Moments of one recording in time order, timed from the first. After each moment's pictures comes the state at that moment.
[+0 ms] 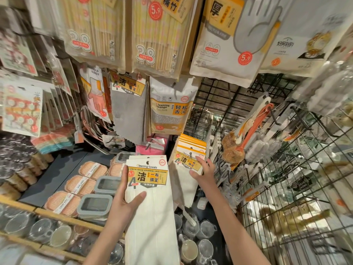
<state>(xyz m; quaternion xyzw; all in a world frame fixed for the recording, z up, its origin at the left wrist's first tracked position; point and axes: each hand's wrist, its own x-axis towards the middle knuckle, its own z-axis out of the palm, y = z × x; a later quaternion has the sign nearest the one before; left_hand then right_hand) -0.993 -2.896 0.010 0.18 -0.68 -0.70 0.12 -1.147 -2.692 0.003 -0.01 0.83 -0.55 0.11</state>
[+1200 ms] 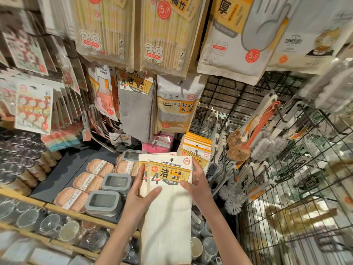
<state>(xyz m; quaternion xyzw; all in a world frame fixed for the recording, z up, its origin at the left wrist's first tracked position) -0.993 -2.889 0.004 0.19 -0.63 -0.75 0.09 -1.083 -2.725 0.017 -0.10 0.74 -0.65 0.13</state>
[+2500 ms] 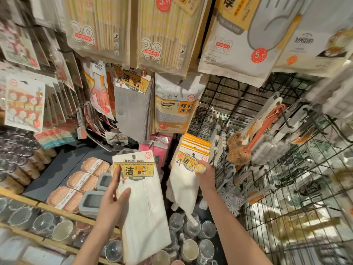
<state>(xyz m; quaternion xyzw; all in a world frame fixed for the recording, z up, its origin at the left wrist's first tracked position) -0.991 -2.925 -0.002 0.22 -0.66 -0.70 0.13 -1.190 -2.705 -0.055 0.06 0.84 -0.55 0.03</state>
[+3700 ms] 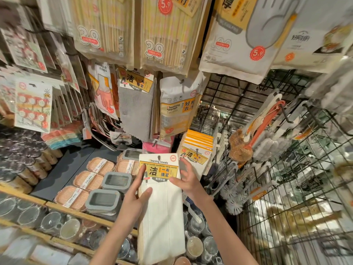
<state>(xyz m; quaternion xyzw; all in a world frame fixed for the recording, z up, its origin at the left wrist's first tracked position) -0.996 -2.898 -0.004 0.15 -0.68 -0.71 0.10 -1.108 -2.744 -0.004 -0.11 0.72 -0.64 0.25</state>
